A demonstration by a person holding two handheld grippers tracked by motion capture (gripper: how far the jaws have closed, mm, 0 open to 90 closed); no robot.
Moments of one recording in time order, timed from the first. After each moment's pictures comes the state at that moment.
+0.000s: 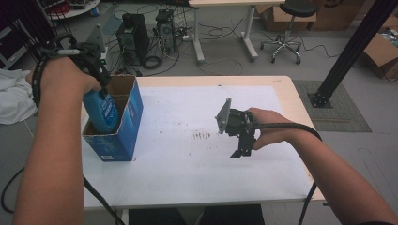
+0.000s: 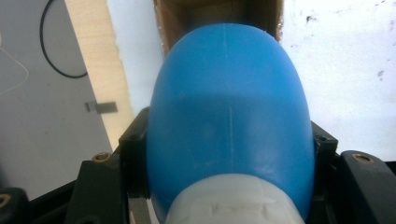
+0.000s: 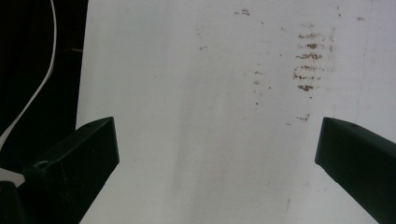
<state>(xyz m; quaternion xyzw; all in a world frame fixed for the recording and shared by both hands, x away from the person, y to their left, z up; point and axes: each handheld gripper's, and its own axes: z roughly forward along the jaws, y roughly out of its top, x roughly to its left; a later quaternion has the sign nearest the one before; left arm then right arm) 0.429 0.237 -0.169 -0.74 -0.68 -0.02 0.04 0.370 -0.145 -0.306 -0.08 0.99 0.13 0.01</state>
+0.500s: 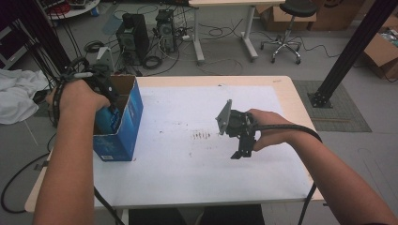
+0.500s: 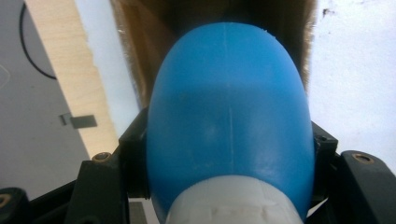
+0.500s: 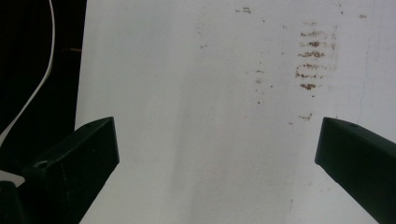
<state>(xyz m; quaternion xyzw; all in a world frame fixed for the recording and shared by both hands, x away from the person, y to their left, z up) 0.437 0.239 -0.234 -0.74 -0.68 0.00 0.04 0.369 -0.147 -0.310 -0.08 0.99 0.14 0.01</state>
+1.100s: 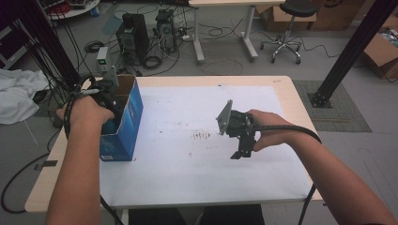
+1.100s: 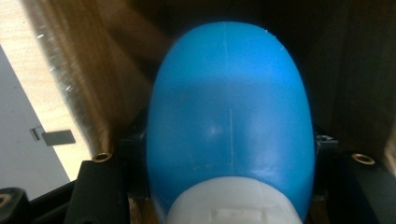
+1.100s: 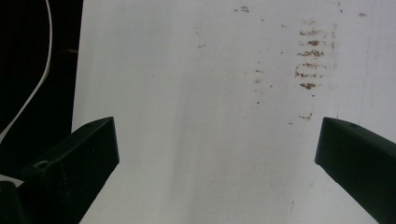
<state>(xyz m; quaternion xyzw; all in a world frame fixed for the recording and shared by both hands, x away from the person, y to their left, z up) 0.442 0.246 -0.287 -0.74 -0.67 0.01 0.04 0.370 -0.148 -0.313 -0.08 0.99 0.14 0.01</state>
